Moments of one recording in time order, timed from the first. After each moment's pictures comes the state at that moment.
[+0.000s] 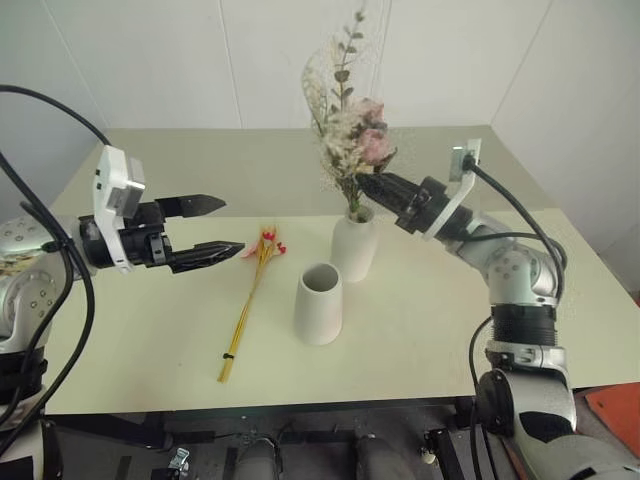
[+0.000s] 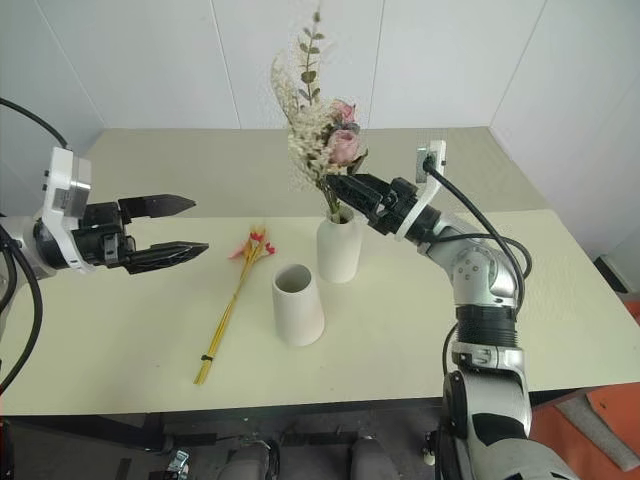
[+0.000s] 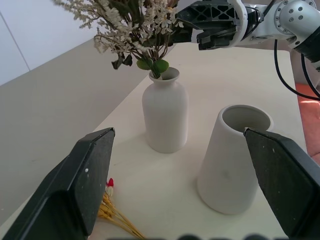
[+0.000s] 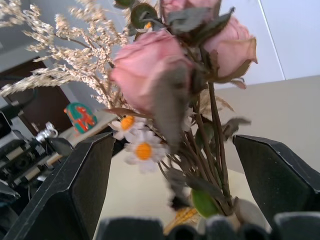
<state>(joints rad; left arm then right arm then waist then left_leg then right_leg) -0.51 0.94 0.27 -0.18 -0.72 0.66 -1.13 -0.80 -0.34 -0.22 0.15 0.72 0.73 0.75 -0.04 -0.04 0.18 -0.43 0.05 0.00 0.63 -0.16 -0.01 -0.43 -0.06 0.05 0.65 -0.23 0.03</state>
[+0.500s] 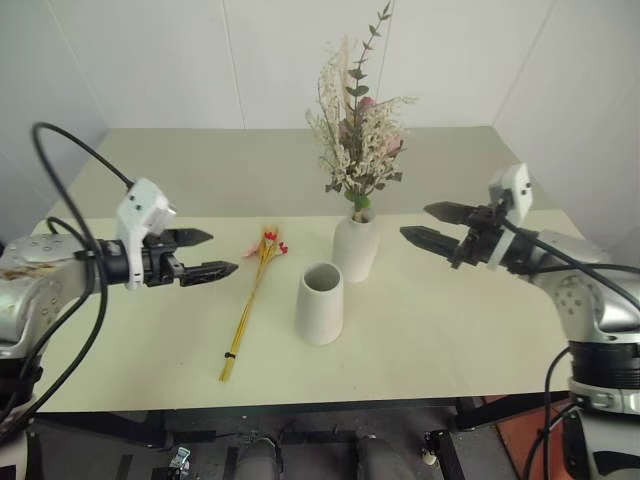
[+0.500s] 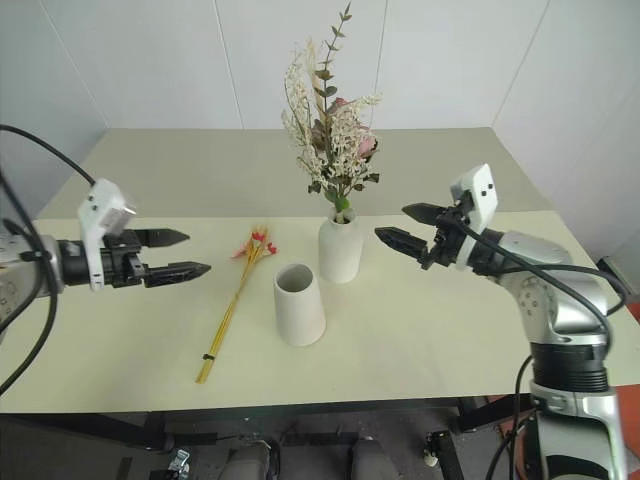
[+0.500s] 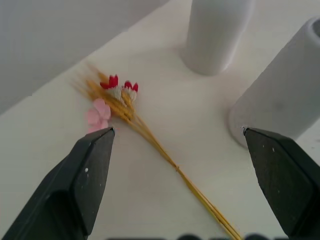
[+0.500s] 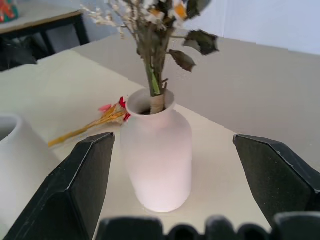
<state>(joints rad) -0.53 1.02 0.10 -0.21 -0.64 1.00 -0.89 -0.60 -0.73 -0.16 -0.09 0.57 0.65 0.91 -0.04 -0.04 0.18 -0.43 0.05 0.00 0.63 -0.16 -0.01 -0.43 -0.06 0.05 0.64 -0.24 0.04</state>
